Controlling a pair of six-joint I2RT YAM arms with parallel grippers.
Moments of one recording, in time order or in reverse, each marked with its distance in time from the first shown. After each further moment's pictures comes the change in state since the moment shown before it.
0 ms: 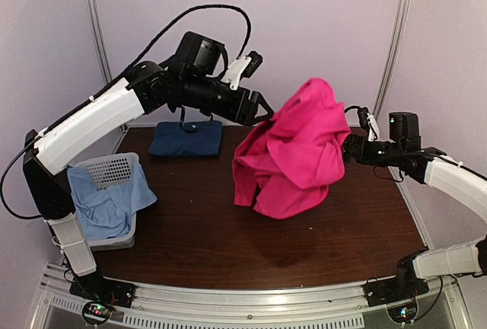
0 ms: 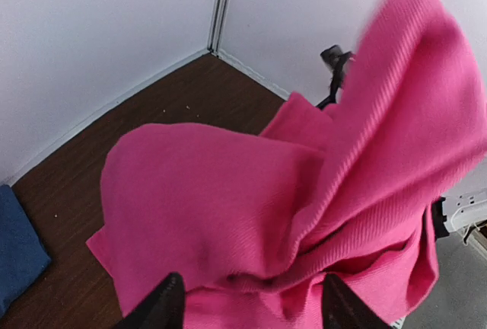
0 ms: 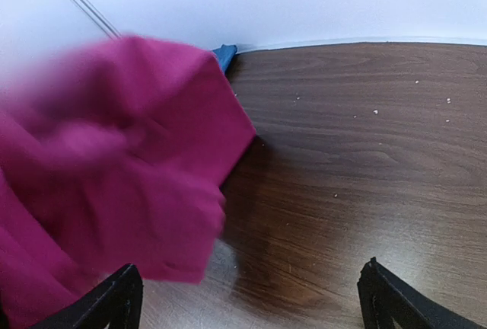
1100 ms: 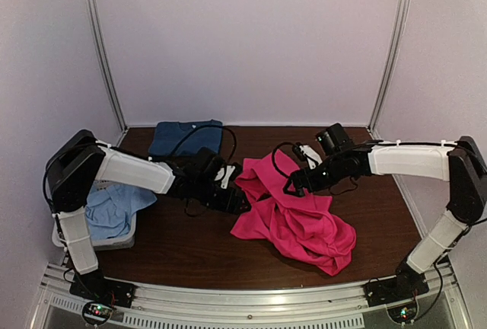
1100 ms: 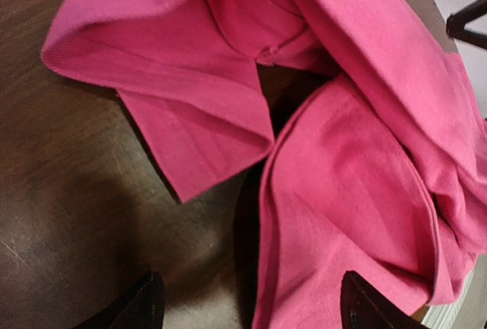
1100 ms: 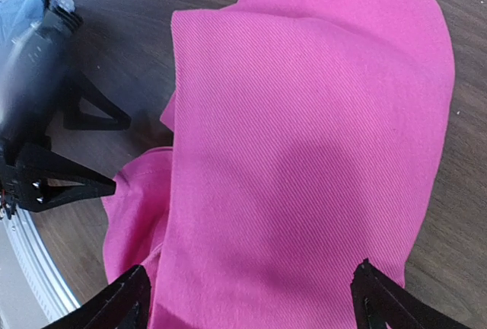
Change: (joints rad) left arm 0.080 0.089 -0.975 0.657 0.135 -0.243; right arm 0.354 0.404 0.197 -0.215 0.169 -0.107
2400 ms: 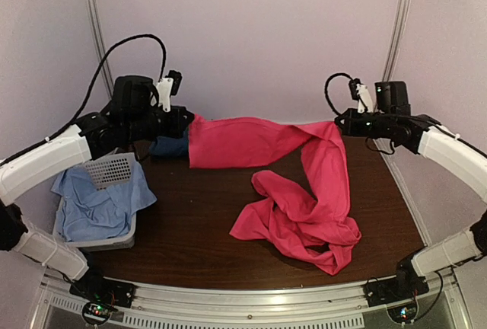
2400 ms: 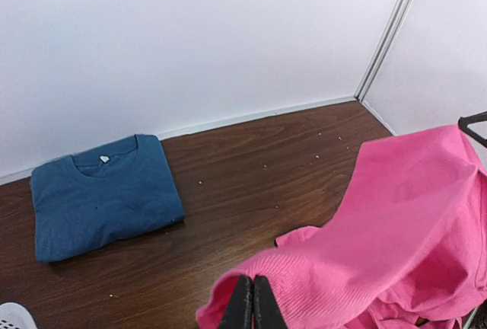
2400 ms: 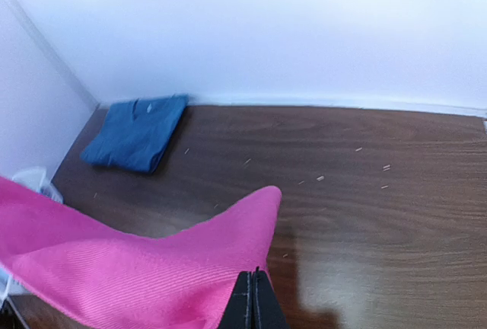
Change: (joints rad) left arm 0.148 -0.554 0.123 -0.175 -0.376 0.191; right arm -0.220 -0.243 0.146 0.034 0.149 0.043
